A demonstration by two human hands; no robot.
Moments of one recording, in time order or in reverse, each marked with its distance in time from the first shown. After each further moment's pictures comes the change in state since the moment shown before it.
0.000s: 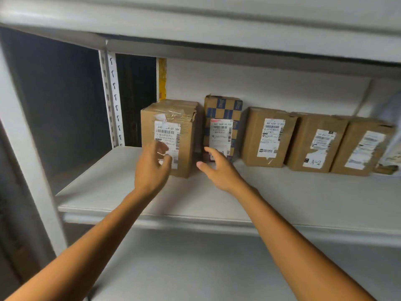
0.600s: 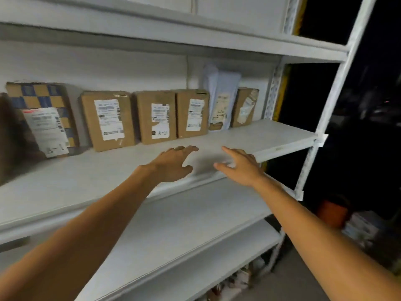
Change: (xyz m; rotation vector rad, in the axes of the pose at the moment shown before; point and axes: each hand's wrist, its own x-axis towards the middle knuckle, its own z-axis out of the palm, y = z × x) left_hand -0.139 0.287 0.262 0.253 -1.030 0.582; right_hand -0.290 0.146 -0.329 -0.507 0.290 0.523
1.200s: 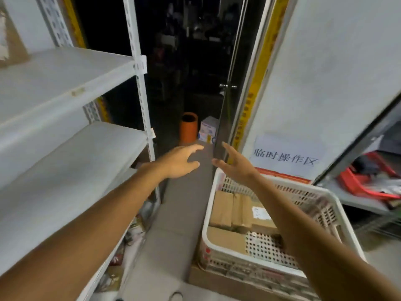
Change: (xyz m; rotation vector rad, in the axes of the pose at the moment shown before) left_hand 0.153 0.367 0.277 -0.410 -0.547 0.643; right_hand -0.218 0.353 -0.079 0.127 0.252 0.860
